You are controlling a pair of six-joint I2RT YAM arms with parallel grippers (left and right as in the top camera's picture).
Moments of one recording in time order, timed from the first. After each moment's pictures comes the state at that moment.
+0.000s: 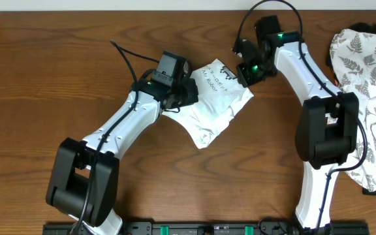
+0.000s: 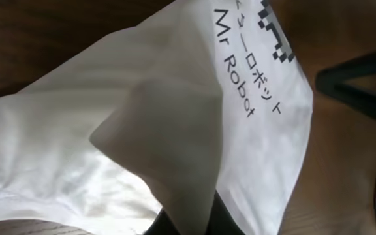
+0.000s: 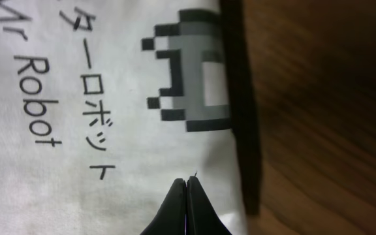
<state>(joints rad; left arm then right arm) -0.43 1.78 1.22 -0.45 0.25 -0.59 0.19 2.21 1.80 -0.98 -0.32 -0.26</state>
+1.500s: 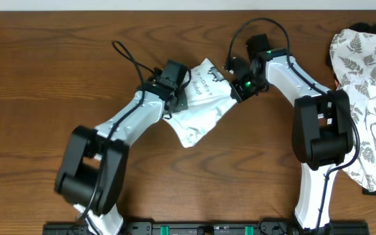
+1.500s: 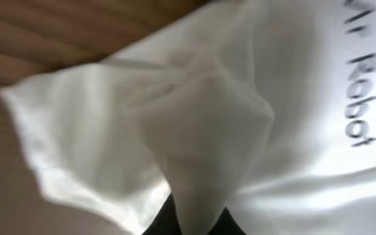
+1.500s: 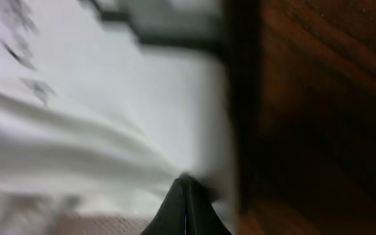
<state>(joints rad) -0.43 1.85 1.20 -0.53 -0.10 -0.58 0.22 2.21 1.61 -0.83 -0.35 -0.31</state>
